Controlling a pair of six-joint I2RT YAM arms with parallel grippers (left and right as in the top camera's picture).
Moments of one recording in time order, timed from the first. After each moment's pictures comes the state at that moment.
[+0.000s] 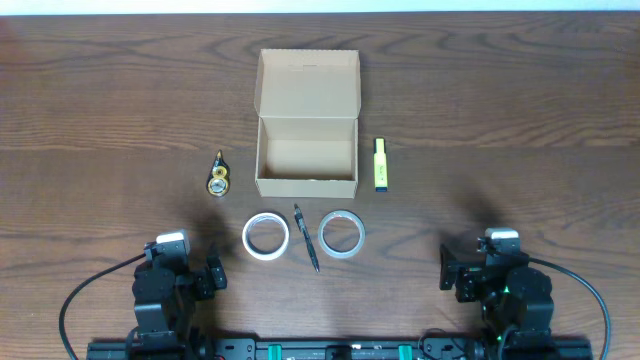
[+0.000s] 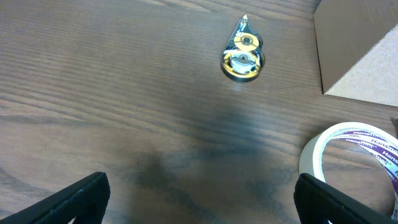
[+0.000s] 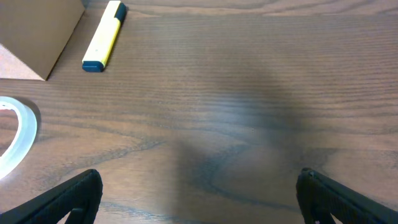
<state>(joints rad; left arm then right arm) 0.04 0.01 0.18 -0.81 -0.03 -0.09 0.06 0.01 0.18 -0.79 -0.05 0.06</state>
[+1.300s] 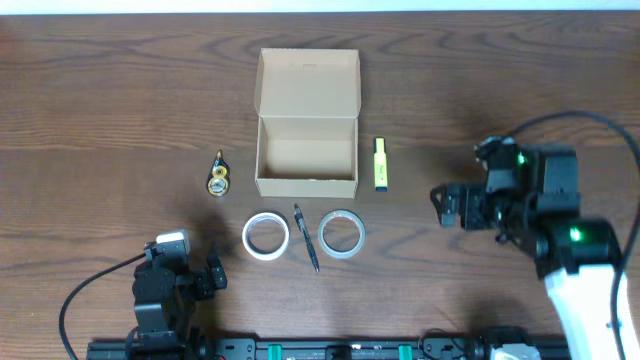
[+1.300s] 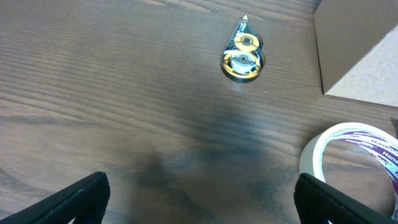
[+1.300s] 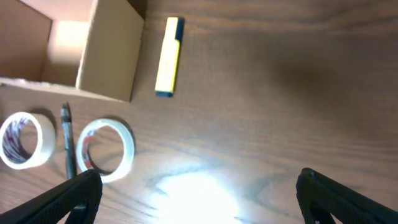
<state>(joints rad) 0.04 0.01 0.18 -0.81 -0.03 -0.09 0.05 1.06 0.96 -0.94 -0.25 0.09</state>
